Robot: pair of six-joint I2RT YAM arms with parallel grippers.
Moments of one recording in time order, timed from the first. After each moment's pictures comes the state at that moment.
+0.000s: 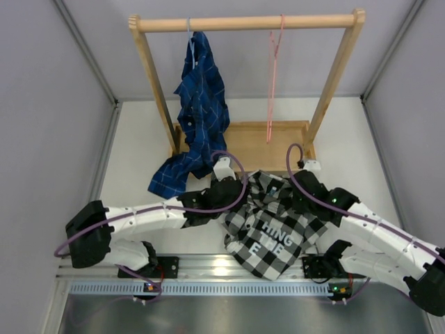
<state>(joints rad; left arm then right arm) -1.12 1.36 0.82 -0.02 -0.46 -0.94 0.75 0.92 0.68 -0.75 0.38 0.64</state>
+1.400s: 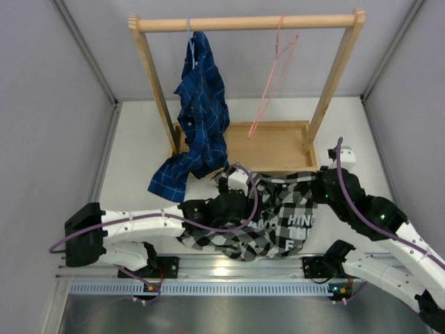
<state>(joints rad) -1.26 1.33 0.82 -0.04 -0.52 -0.62 0.76 0.66 0.92 -0.91 0.51 0.57</state>
